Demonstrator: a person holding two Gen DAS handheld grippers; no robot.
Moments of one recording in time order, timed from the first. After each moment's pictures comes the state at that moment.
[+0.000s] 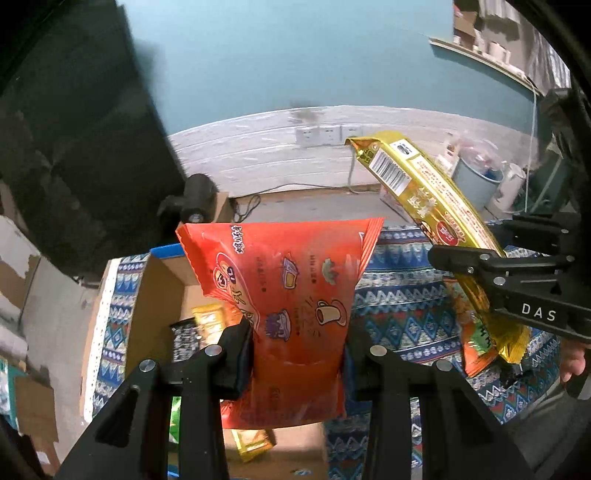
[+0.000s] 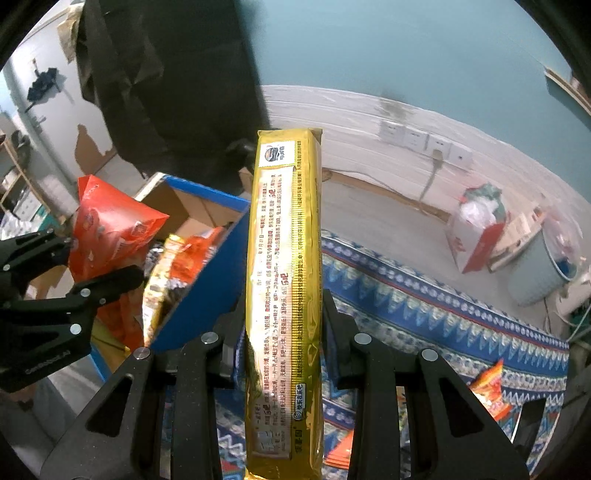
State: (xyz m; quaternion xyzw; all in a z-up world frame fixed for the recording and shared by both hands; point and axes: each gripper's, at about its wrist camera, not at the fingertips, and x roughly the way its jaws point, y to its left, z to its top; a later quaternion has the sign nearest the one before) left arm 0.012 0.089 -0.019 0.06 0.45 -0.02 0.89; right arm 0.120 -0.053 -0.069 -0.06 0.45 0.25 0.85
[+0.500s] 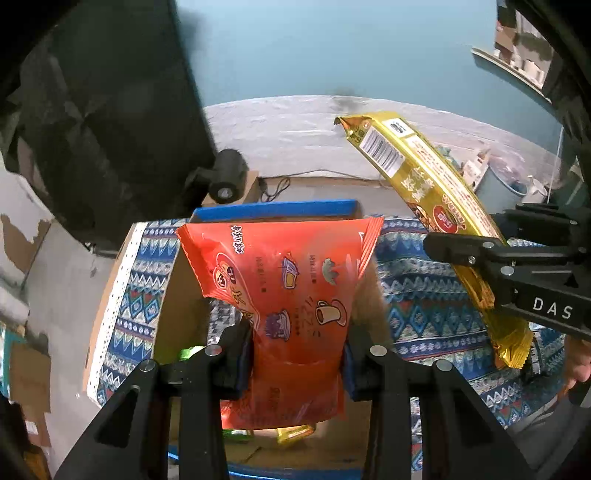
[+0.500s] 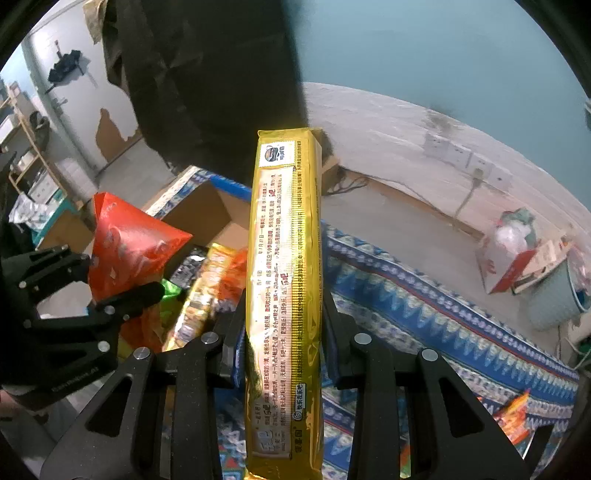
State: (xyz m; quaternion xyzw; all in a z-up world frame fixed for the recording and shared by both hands) left arm 0.004 0.155 -0.042 0.02 0.47 0.02 0.88; right arm 0.128 0.028 -0.073 -0.08 0.46 0.29 0.84
